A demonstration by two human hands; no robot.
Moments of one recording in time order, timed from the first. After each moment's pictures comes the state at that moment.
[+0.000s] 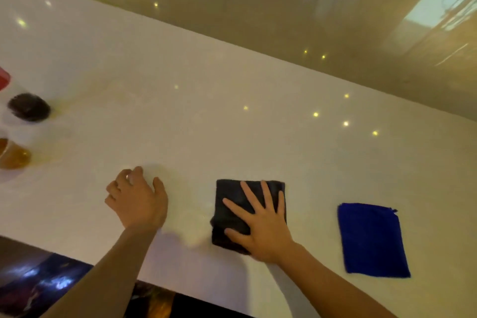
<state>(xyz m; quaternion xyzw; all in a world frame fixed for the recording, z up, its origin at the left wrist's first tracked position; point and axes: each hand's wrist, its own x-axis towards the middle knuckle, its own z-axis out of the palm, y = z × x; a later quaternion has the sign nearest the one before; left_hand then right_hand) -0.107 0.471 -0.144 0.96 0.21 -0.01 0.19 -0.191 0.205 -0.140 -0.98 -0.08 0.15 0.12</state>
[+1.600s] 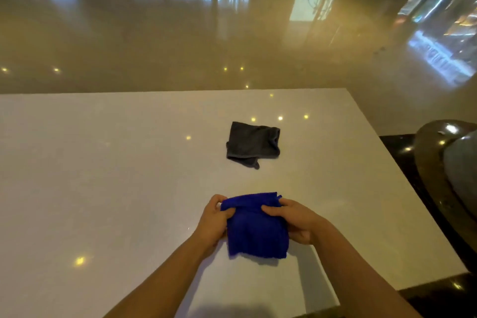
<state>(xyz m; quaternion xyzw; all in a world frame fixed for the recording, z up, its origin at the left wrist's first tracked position) -0.174 0.191 -0.080 0.61 0.03 -0.45 0.65 -0.269 -0.009 -0.068 -0.51 0.41 0.18 0.74</state>
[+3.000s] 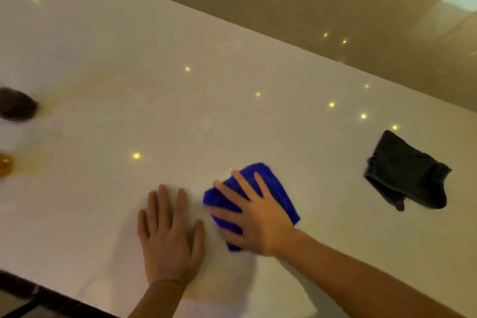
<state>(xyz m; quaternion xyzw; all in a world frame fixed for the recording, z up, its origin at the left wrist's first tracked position) -0.141 0.430 -0.161 0.98 0.07 -0.07 0.15 -0.098 0.228 -0.147 -0.92 -0.29 0.21 0.16</state>
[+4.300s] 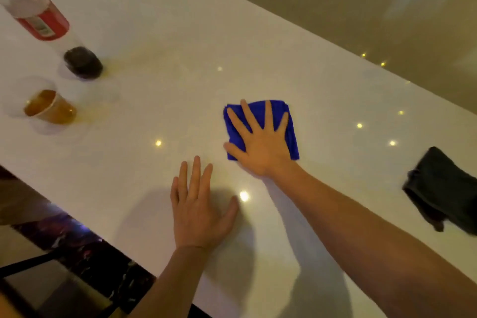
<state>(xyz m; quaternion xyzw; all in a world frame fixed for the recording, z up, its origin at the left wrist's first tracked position) -0.152 0.434 -0.156 0.97 0.09 0.00 0.24 0.008 0.295 -0.165 -0.98 -0.20 0.09 0.03</state>
